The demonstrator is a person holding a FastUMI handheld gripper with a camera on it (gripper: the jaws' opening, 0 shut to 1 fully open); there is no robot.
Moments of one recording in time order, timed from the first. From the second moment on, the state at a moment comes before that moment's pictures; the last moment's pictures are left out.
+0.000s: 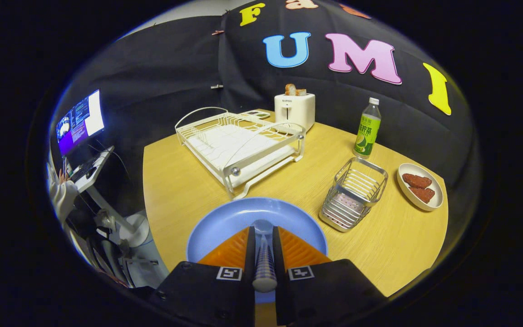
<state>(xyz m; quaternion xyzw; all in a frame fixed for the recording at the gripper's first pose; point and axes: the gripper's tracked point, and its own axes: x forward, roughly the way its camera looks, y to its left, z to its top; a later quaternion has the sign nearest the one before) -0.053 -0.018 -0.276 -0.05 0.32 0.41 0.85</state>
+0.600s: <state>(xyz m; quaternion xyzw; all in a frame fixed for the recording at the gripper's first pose) -0.016 -0.024 -0.235 0.00 0.30 0.35 0.89</state>
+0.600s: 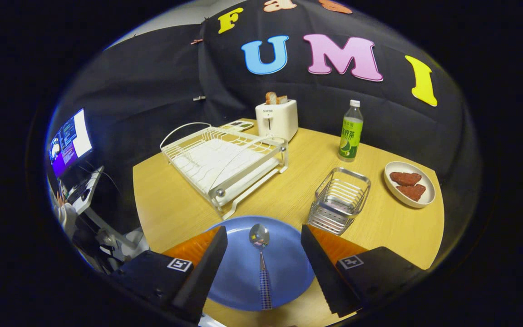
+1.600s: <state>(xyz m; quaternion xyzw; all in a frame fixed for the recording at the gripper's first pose) 0.017 -0.078 0.012 0.05 0.10 0.03 0.99</state>
